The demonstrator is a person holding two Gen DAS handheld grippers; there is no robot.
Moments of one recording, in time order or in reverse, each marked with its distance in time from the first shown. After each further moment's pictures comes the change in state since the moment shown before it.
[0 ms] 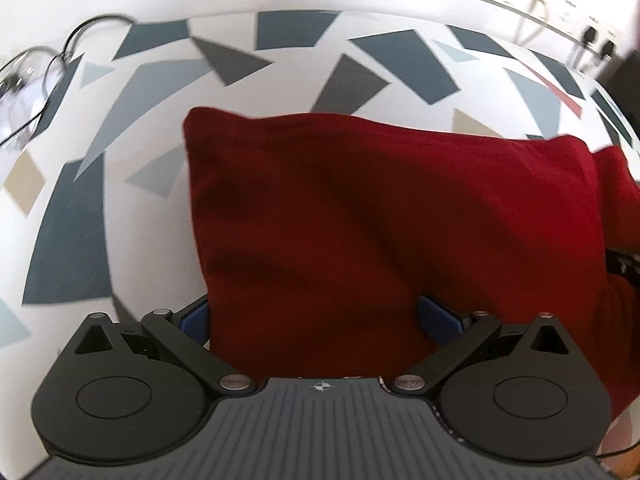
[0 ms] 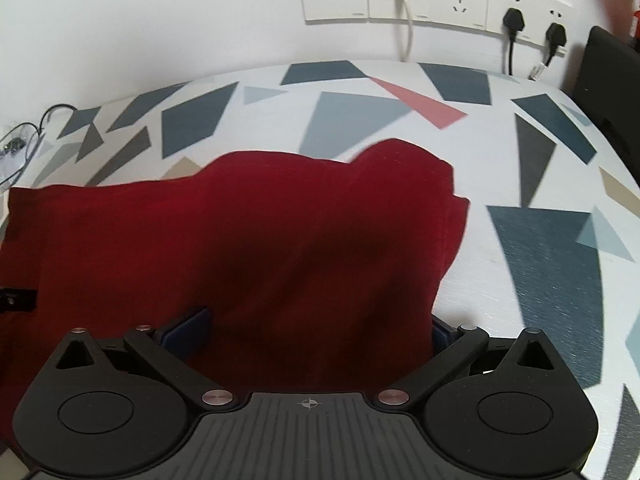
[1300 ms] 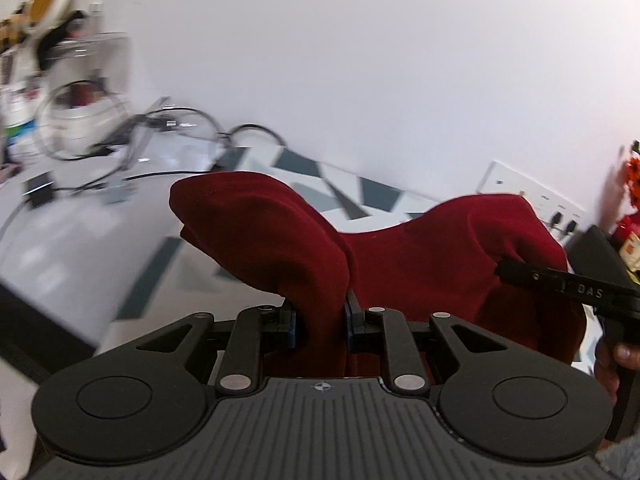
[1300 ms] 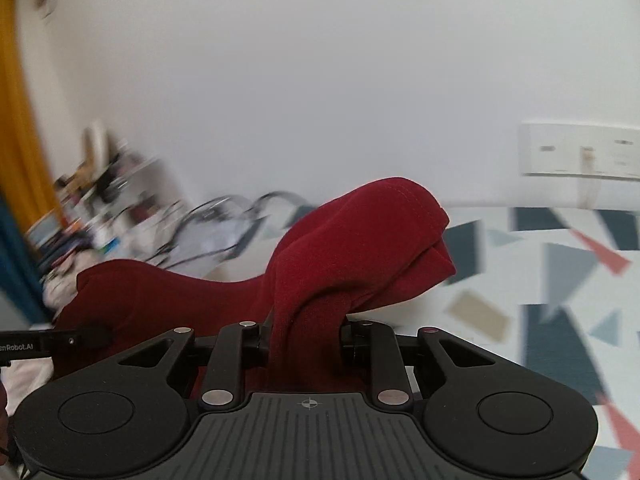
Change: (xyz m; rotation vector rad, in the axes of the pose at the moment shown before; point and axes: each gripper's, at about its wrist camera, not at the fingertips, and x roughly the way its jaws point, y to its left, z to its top) left arm -0.234 0.108 -0.135 -0.330 -0.452 -0.001; right arm -0.138 0.182 0.018 -0.187 -0.260 0.449
